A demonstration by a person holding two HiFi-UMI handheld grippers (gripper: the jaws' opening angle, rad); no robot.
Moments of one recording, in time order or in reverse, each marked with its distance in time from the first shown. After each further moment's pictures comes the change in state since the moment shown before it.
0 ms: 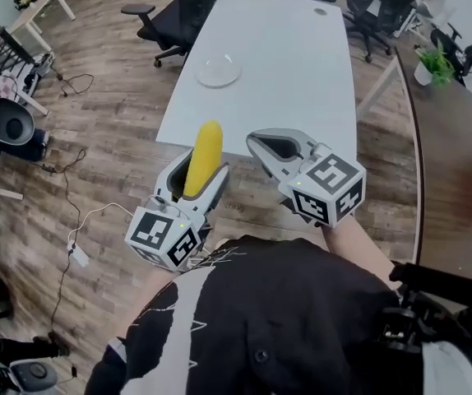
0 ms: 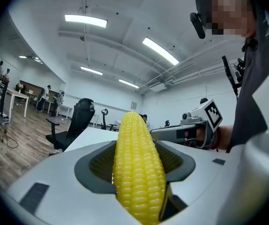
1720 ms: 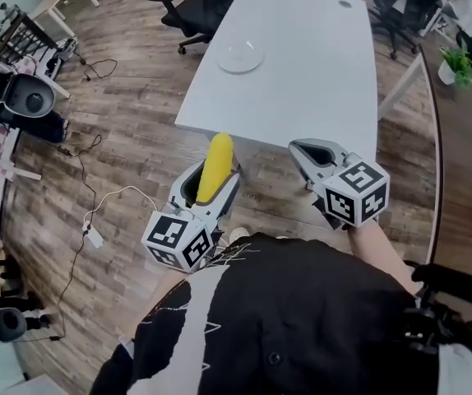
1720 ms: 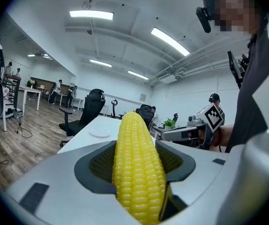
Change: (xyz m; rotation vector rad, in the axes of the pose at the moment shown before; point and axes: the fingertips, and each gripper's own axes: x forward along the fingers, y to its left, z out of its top) left arm -0.033 -0.005 -0.053 -0.060 0.114 0.119; right arm -0.031 -0.021 -0.076 0.120 0.094 -0.049
